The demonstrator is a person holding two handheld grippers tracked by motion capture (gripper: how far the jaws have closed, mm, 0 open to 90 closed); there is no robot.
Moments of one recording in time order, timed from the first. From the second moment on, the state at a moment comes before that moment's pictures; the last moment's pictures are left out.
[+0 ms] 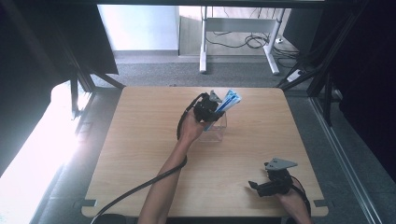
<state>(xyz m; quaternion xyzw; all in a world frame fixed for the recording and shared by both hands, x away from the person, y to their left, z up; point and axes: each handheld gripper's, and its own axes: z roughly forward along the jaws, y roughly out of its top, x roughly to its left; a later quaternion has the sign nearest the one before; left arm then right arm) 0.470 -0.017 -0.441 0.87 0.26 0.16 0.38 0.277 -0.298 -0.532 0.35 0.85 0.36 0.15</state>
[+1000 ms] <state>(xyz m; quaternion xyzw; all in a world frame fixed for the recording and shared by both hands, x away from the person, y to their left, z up) 0.460 -0.012 -0.445 0.89 0.26 0.14 0.35 0.277 -0.295 -0.534 0.35 0.86 0.35 0.15</state>
